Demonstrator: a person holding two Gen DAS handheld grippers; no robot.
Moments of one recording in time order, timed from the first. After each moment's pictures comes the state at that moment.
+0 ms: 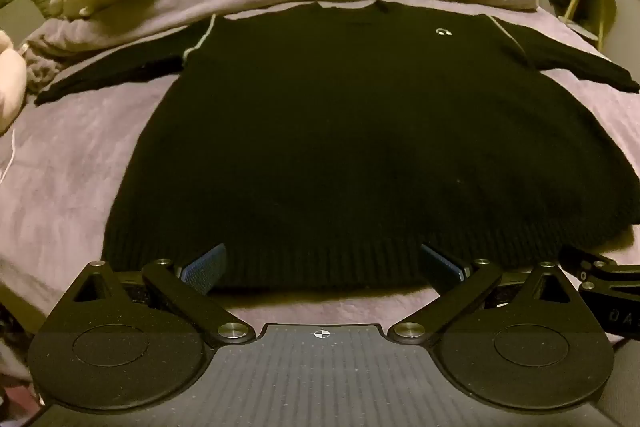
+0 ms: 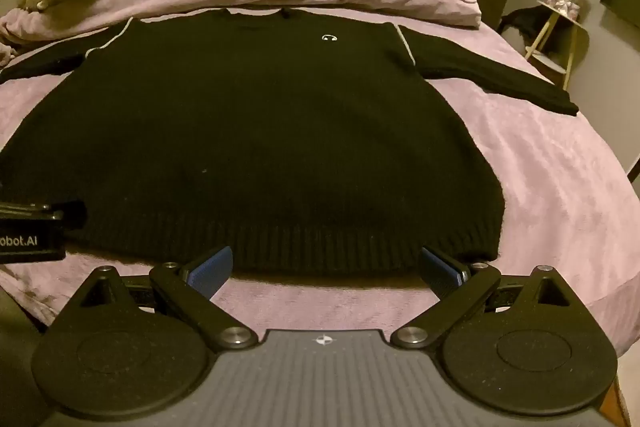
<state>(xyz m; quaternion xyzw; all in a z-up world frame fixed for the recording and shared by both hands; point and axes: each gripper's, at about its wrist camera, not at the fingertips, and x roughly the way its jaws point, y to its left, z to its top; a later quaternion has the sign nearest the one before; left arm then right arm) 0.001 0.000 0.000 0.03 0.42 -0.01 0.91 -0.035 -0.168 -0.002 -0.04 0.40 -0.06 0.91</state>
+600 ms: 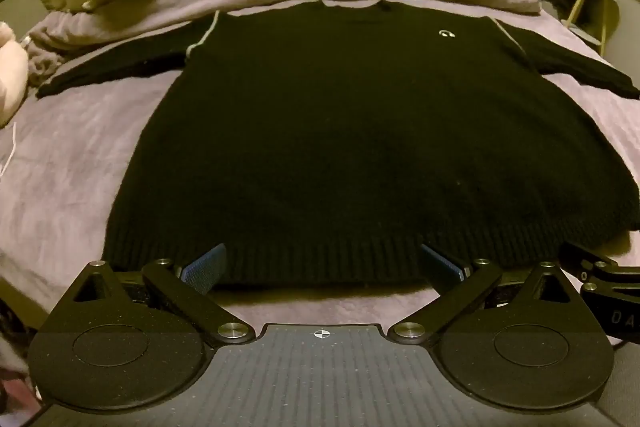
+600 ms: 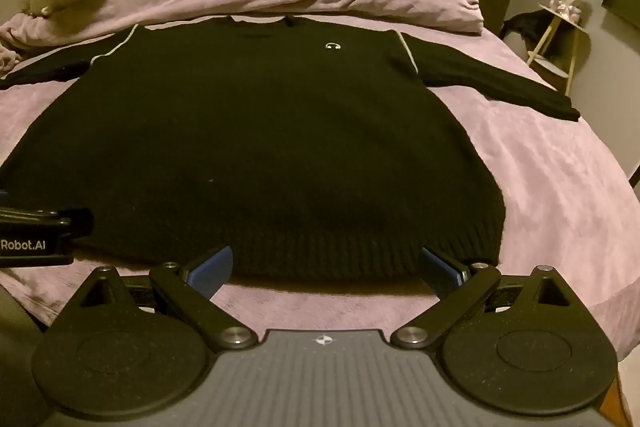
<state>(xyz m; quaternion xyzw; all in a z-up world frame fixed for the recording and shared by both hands) 0.000 0.002 -0.001 0.02 0.41 -0.01 0.91 -0.038 -0.171 0.002 -0.03 0.39 -0.05 0.92</state>
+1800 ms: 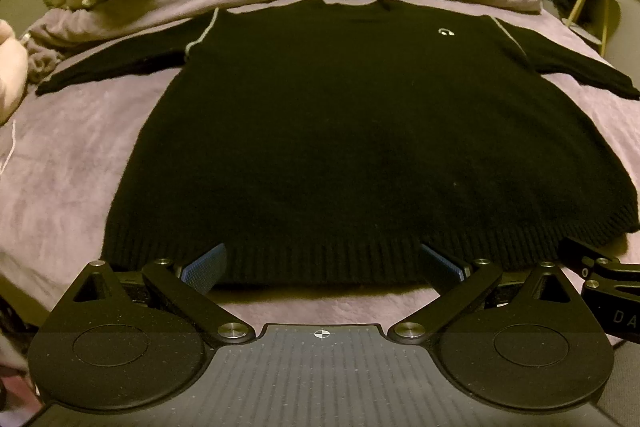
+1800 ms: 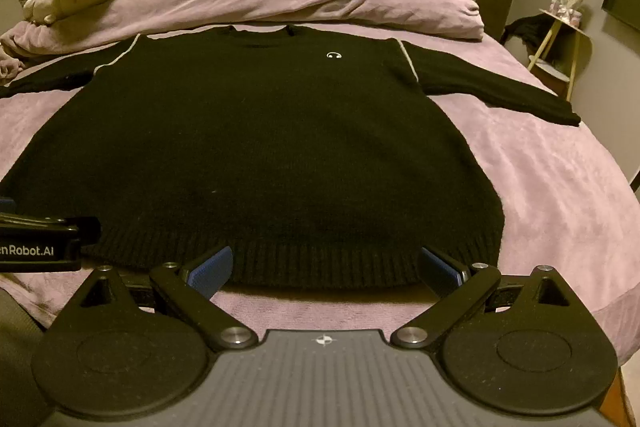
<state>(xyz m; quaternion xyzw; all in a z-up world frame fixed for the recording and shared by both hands) 0.001 0.001 0.004 0.01 0.42 -0.01 0.91 -0.040 -0.170 0.008 -0.03 0.38 -0.04 0.92</state>
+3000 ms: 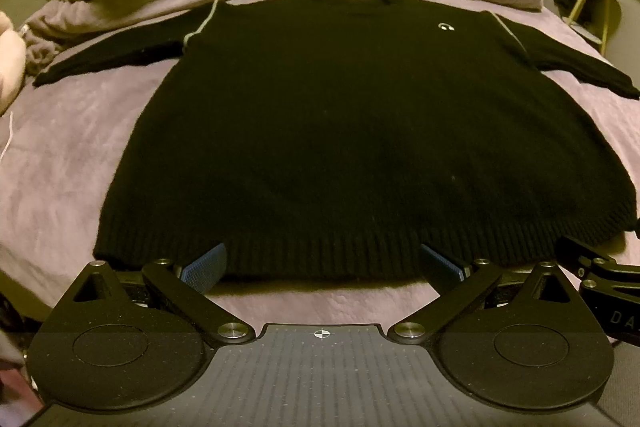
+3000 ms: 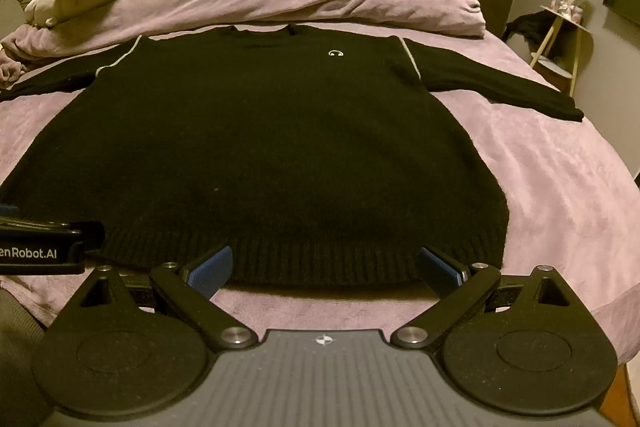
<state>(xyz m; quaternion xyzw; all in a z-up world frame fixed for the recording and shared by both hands) 0.000 -0.001 0.001 0.01 0.43 -0.01 0.90 -0.040 -0.172 0.005 -0.02 0.38 -0.04 0.92</state>
